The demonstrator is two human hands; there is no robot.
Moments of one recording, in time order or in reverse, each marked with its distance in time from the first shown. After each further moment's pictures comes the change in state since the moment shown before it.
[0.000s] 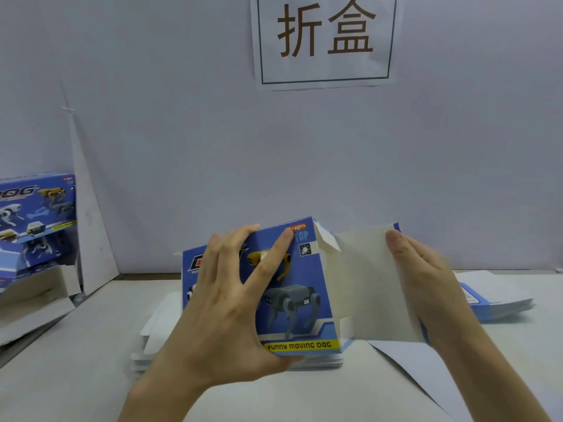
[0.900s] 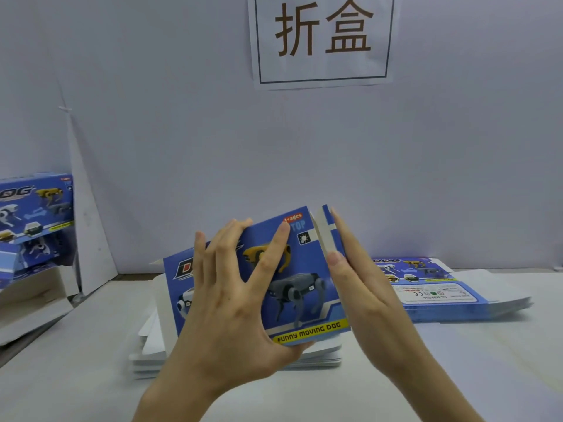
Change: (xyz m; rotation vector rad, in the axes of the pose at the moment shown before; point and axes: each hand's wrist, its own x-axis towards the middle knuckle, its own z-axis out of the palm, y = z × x) left_hand 0.002 0.012 0.008 0.077 0.097 -0.059; right_hand -0.032 0.003 0.044 0.102 -0.320 -0.326
